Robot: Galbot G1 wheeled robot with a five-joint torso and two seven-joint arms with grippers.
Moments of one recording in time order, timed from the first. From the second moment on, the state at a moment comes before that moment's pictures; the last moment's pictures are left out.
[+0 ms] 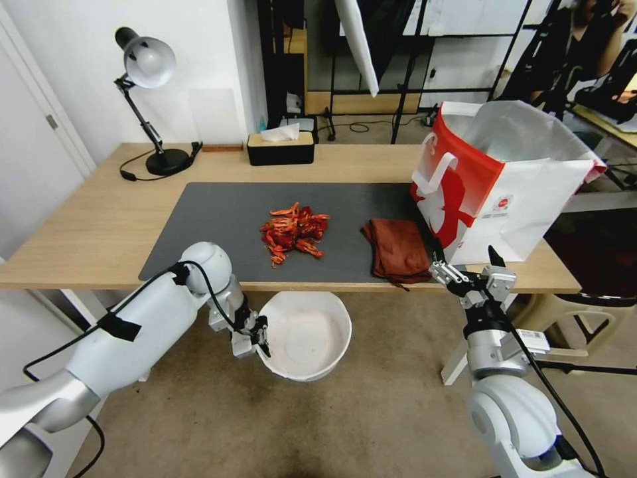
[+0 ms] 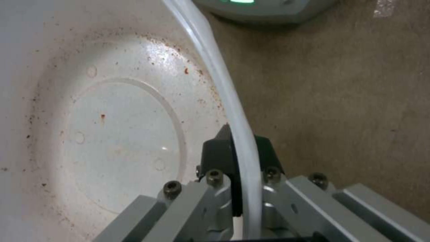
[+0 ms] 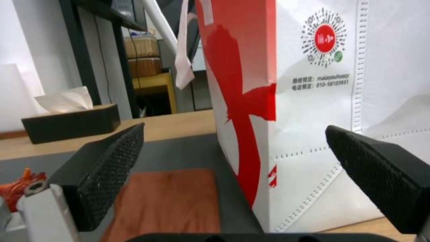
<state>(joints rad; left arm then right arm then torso) 0.49 -0.92 0.24 -1.45 0.37 -0.82 1.53 -1.44 1.23 0.46 2.15 0.35 0.00 0.33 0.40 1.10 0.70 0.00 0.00</state>
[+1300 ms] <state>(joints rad) 0.51 -0.91 0.23 -1.45 0.38 -0.82 1.53 -1.08 1.13 0.18 1.96 0.57 -0.26 0.51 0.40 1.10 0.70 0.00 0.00</state>
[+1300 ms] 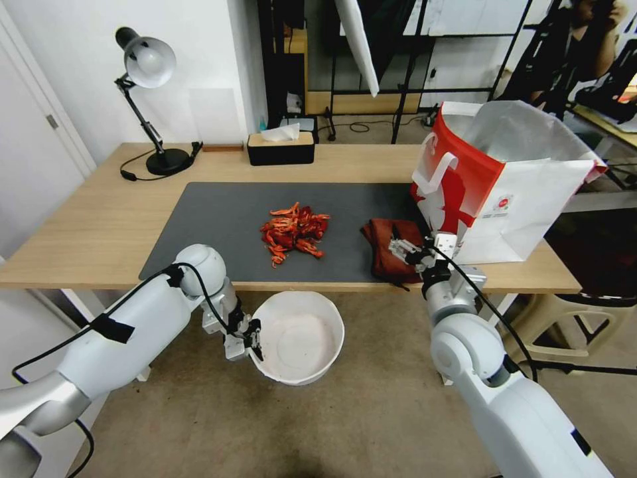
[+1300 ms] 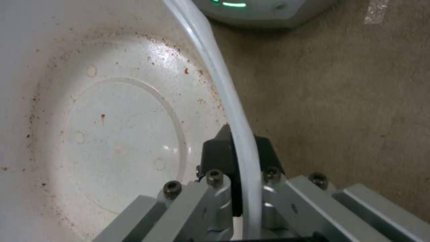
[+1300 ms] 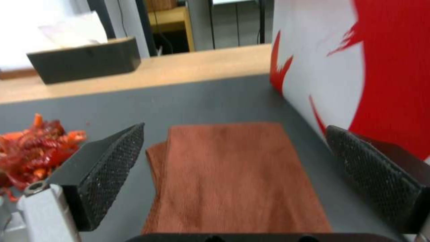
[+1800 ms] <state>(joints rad) 0.52 -0.92 0.22 -1.44 0.37 -0.82 1.53 -1.04 1.17 0.14 1.88 0.57 -0.30 0.54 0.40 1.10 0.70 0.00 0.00</state>
